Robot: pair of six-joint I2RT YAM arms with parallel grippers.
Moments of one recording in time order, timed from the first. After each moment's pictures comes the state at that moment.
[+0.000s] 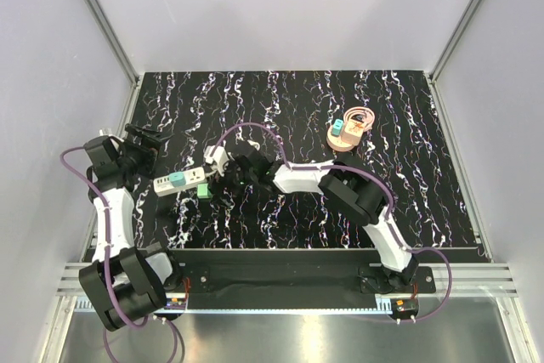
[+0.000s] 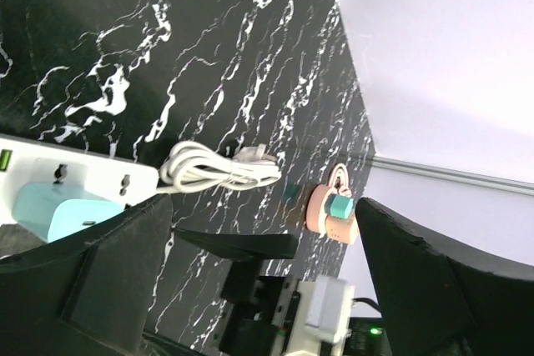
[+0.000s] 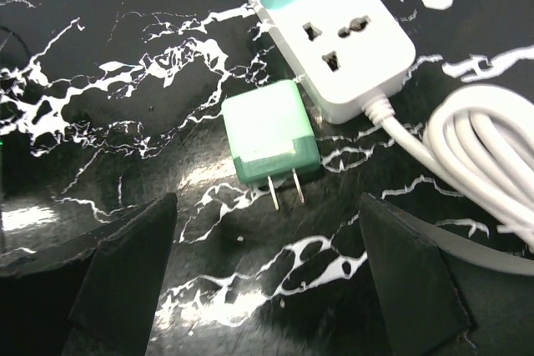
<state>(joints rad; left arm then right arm) 0.44 1.05 0.70 -0.22 0.59 -0.93 0.98 2.19 1.42 0.25 -0.41 -0.08</state>
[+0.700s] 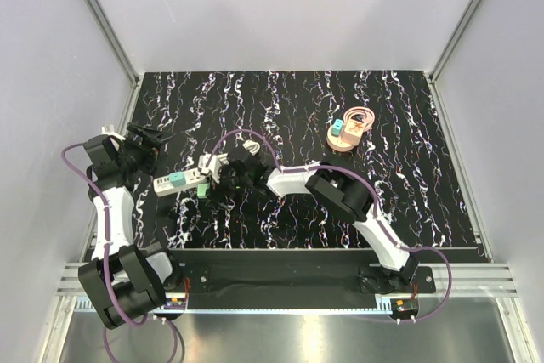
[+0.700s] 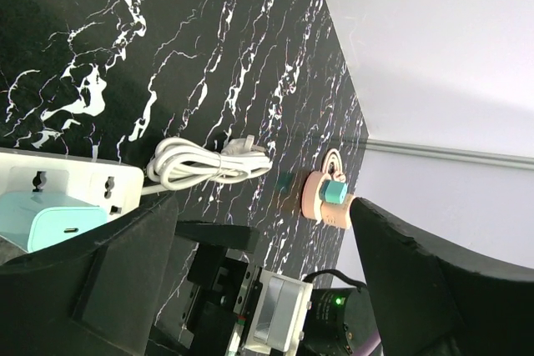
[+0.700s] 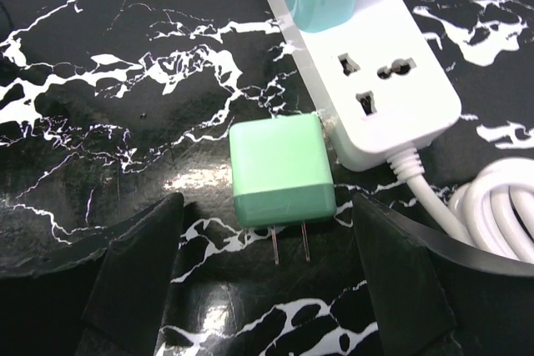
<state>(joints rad) 0.45 1.06 0.70 -0.18 0.65 -0.92 0.99 2.30 1.47 0.36 -0.48 -0.22</state>
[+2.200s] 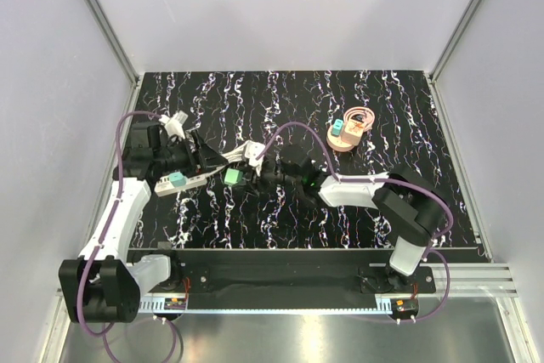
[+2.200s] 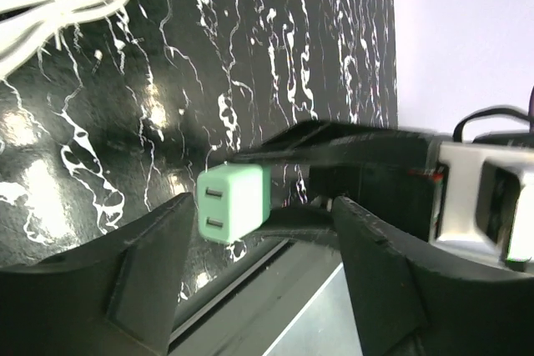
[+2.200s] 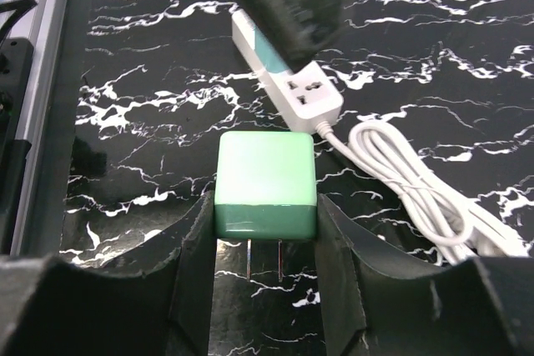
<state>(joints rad) 0.01 1.08 0.83 -0.49 0.81 -0.49 0.91 1.76 0.91 0.67 -0.46 -0.16</state>
